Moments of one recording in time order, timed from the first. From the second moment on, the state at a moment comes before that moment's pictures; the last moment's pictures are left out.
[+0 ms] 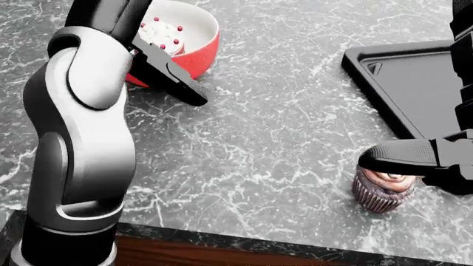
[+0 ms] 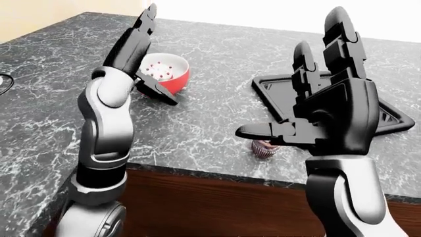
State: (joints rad) left arm -0.93 0.04 -0.08 -0.06 0.95 0.61 -0.45; right arm -0.33 -0.36 -0.38 -0.96 0.81 0.77 -0.40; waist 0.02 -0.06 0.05
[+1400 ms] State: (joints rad) left arm -0.95 0.13 -0.04 0.55 1.02 0.18 -0.10; right arm -0.33 -0.34 -0.36 -0.96 0.79 0.76 -0.40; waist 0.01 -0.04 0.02
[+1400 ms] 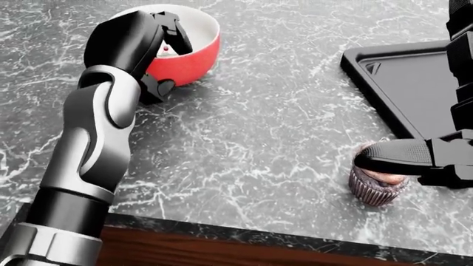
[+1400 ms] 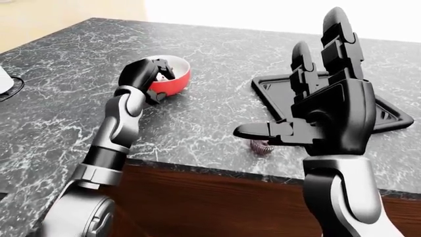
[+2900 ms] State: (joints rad) left arm -0.99 0.11 -0.02 -0.08 1.15 0.42 -0.73; right arm -0.48 -0.77 -0.48 -0.95 0.94 1.09 -0.18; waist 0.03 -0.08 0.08
